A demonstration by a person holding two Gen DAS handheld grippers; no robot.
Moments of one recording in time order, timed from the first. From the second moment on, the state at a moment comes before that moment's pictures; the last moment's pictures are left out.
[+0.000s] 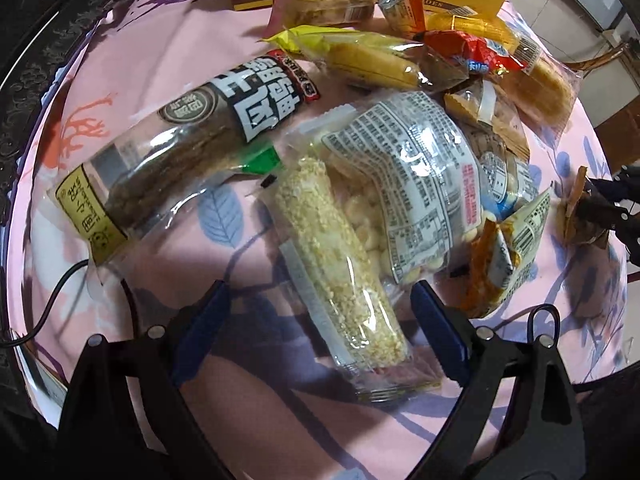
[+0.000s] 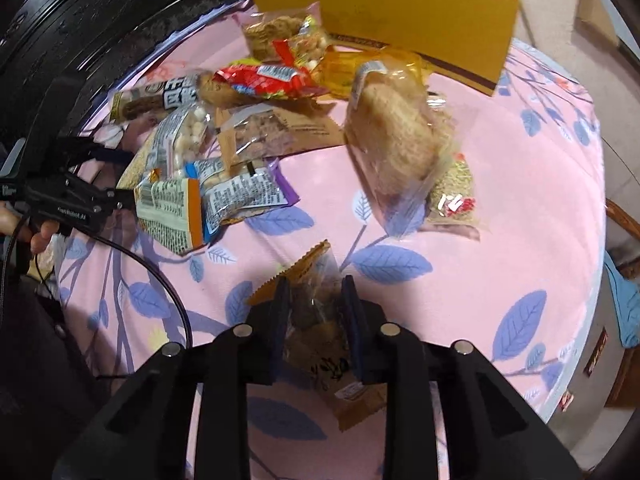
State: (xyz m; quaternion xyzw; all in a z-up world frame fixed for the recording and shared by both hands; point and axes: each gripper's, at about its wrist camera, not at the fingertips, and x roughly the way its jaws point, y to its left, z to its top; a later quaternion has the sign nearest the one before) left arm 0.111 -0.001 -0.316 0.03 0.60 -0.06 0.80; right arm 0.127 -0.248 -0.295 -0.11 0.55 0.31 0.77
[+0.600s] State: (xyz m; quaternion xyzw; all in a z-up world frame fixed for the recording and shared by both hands) left arm 0.088 0.007 -0.286 0.01 0.55 -0.09 0.83; right arm 0.106 -0.250 -0.288 -0.14 0.54 0.29 0.77
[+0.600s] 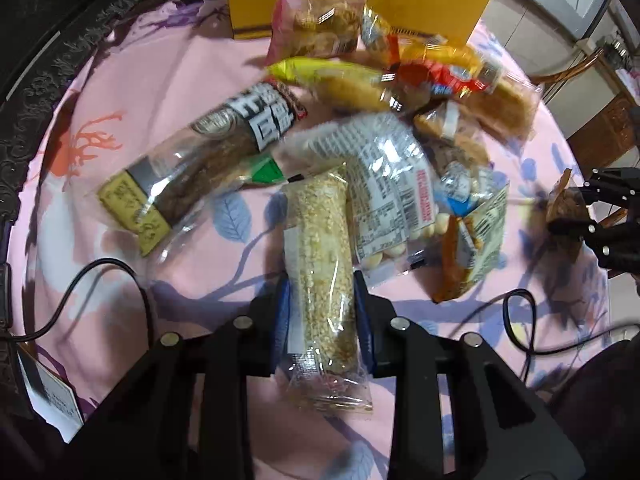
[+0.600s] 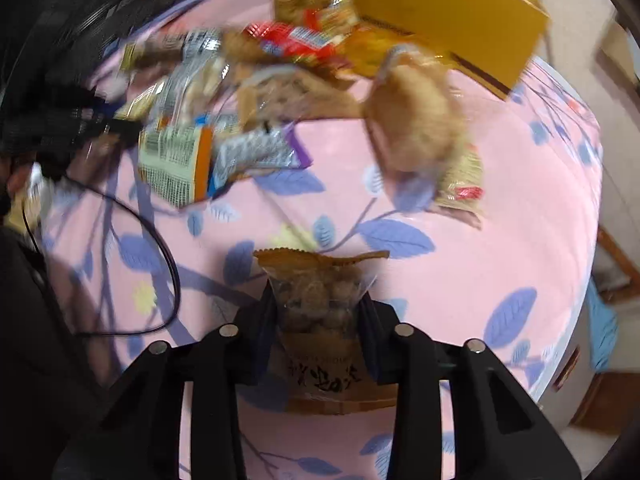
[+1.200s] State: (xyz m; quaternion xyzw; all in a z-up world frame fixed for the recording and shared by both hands) left arm 0.117 0.002 -0.135 0.00 0.41 -0.14 0.90; right arm 0.143 -0.273 -0.158 -0.01 0.42 0.23 0.88
